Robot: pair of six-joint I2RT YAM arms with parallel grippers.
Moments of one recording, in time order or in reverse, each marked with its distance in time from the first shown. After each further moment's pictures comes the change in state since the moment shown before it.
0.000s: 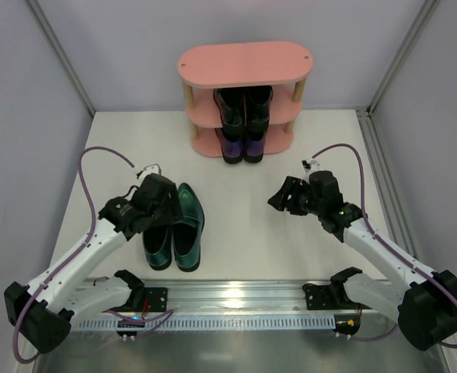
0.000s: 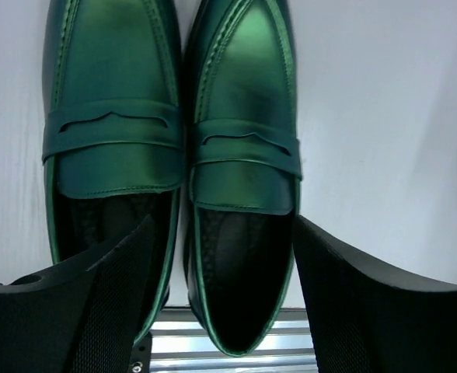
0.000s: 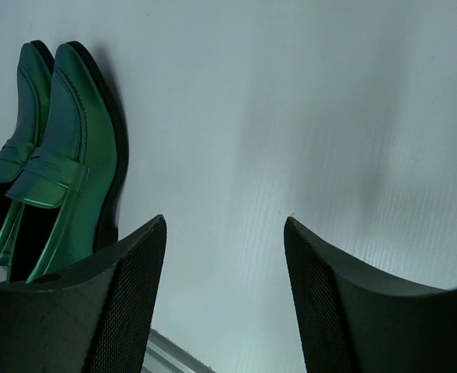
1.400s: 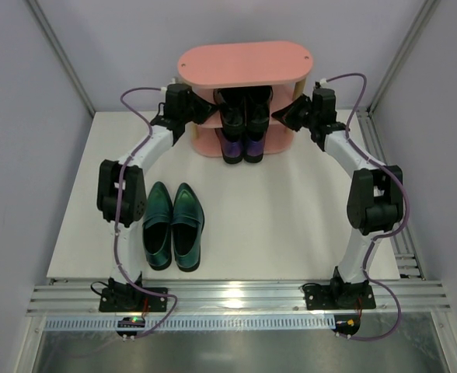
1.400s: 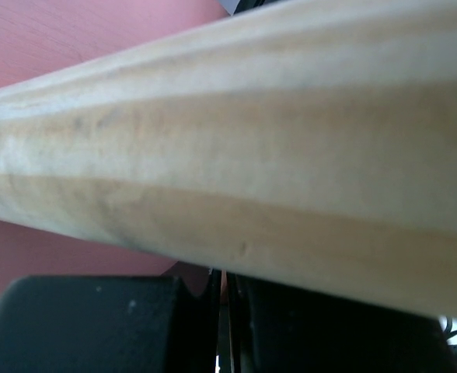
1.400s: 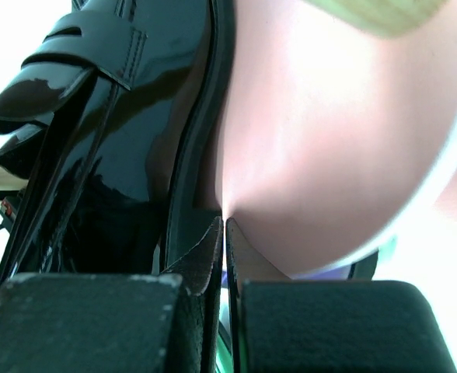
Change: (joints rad) left arm 0.283 1.128 0.887 0.820 0.453 -0.320; right arm -0.264 0.891 0.910 0.209 -0.157 0.305
